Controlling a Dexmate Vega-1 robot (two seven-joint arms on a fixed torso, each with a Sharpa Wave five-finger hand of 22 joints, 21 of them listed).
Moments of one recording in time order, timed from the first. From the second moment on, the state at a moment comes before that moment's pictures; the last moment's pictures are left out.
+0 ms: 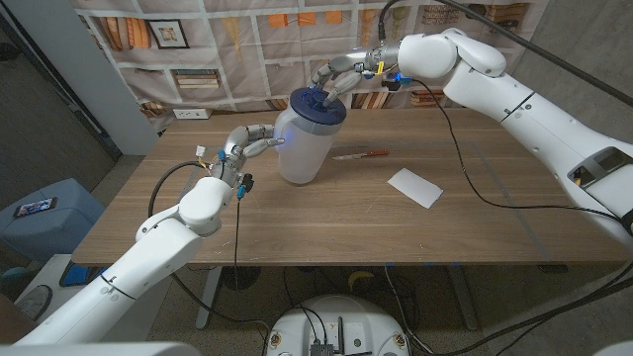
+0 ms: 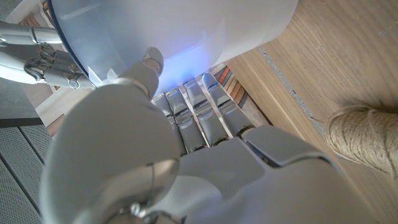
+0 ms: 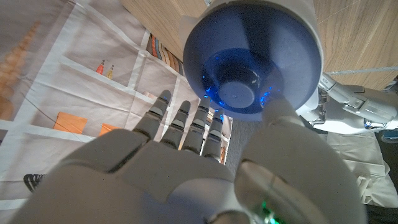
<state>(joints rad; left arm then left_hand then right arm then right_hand) 1.19 0.74 0.22 -2.13 -0.35 0.17 0.43 1.13 0.06 0.46 -0.17 0.18 0.96 -0.07 0.21 0.20 0.96 -0.17 0.20 0.19 0.94 -0.14 0.18 0.17 0.57 -0.06 0.20 0.17 -0.15 -0.67 -0.76 -1.73 -0.42 0.10 0.63 0.76 -0.04 0.43 -0.18 0.23 0.33 -0.13 0.28 0.20 0.48 -0.10 0.26 0.23 0.21 -0.04 0.29 0.23 0.28 0.11 0.19 0.16</state>
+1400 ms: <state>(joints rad) 1.19 0.74 0.23 -2.13 -0.35 0.17 0.43 1.12 0.05 0.46 -0.17 0.18 0.96 -0.07 0.21 0.20 0.97 -0.17 0.20 0.19 0.95 -0.14 0.18 0.17 0.57 -0.05 0.20 0.17 -0.18 -0.67 -0.76 -1.74 -0.47 0.11 0.58 0.87 -0.05 0.43 -0.18 0.18 0.47 -0.20 0.36 0.21 0.64 -0.21 0.26 0.23 0.30 -0.04 0.35 0.24 0.33 0.08 0.19 0.16</state>
